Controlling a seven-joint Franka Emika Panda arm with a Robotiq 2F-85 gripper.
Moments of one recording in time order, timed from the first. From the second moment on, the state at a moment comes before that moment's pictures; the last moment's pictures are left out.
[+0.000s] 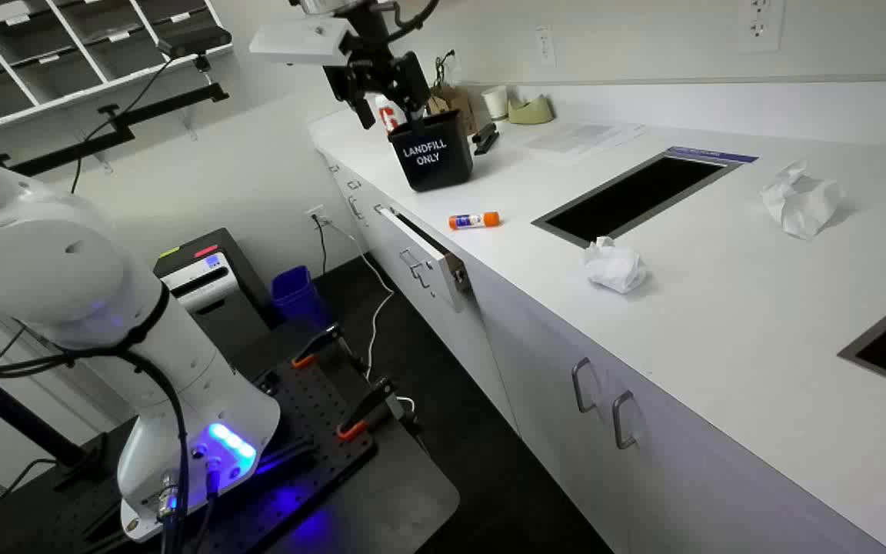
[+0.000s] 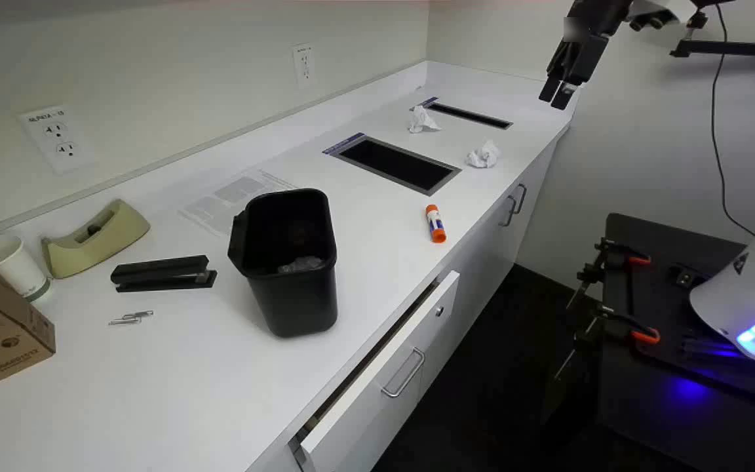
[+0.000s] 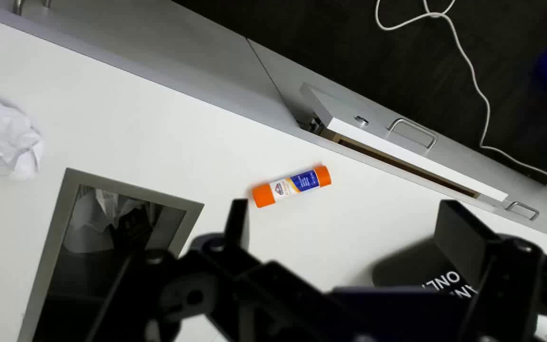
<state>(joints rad) 0.10 -0.58 -0.31 -2.58 0.15 2.17 -0.53</state>
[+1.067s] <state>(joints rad) 0.15 -0.60 -0.12 -2.61 0.12 2.17 -0.52</state>
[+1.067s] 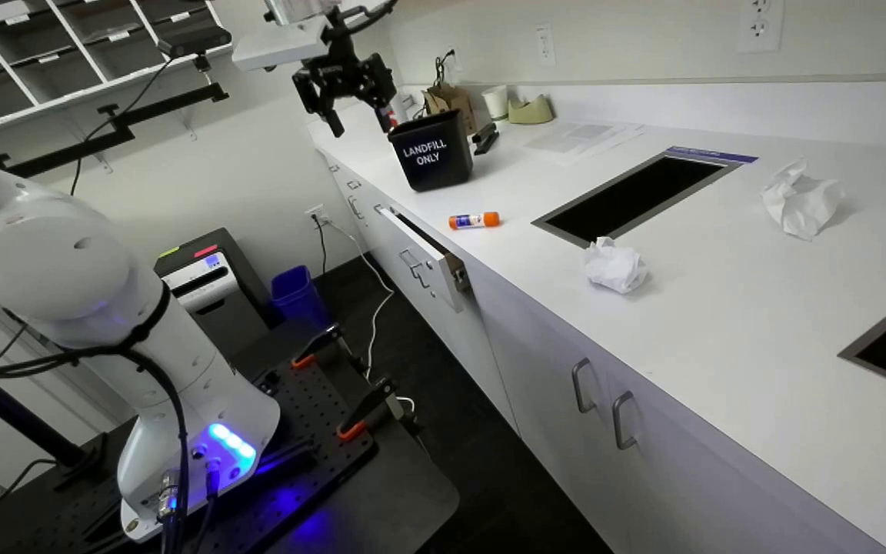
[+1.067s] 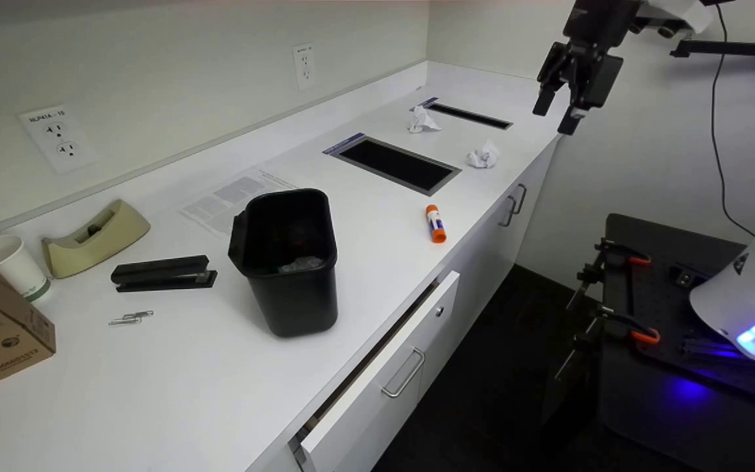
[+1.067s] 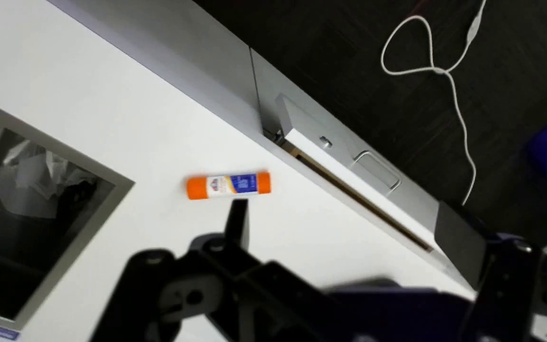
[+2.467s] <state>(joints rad) 0.45 -0.50 0.21 -2.72 0.00 2.22 -0.52</state>
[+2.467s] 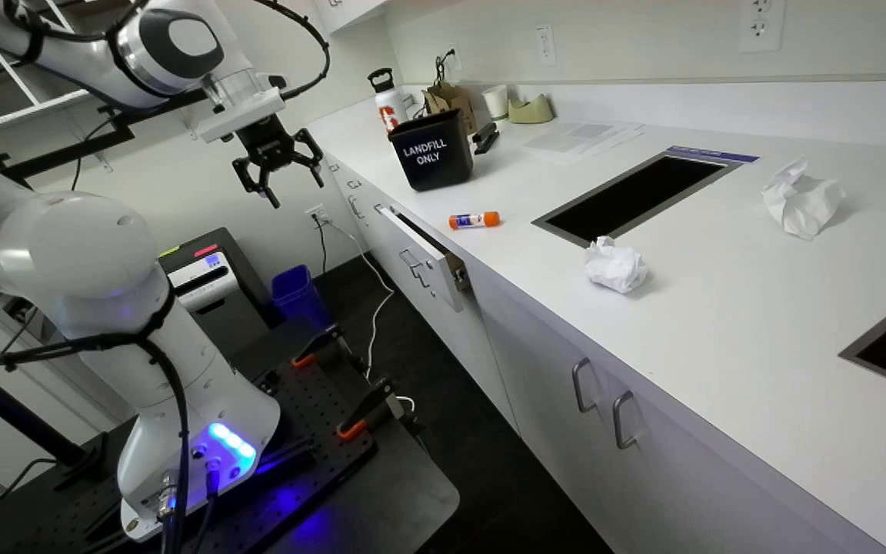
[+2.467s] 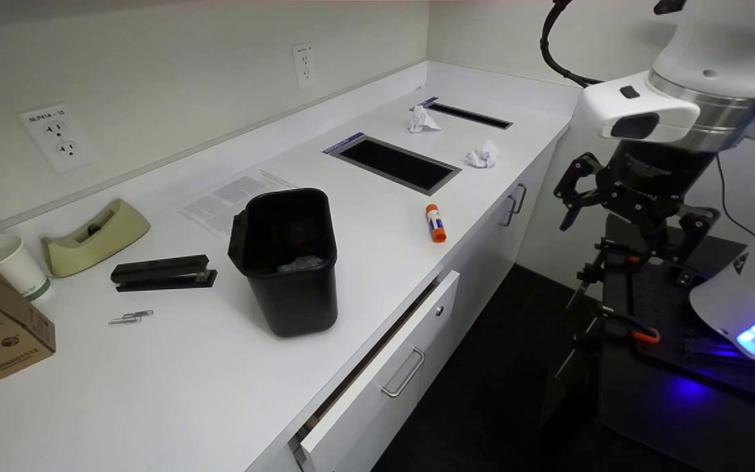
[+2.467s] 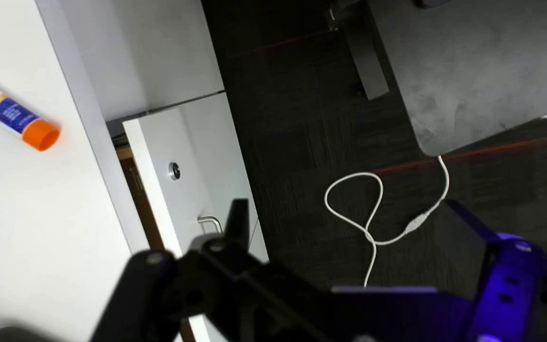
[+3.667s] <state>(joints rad) 0.48 0.31 0.48 -2.35 -0.76 2.24 -0.20</state>
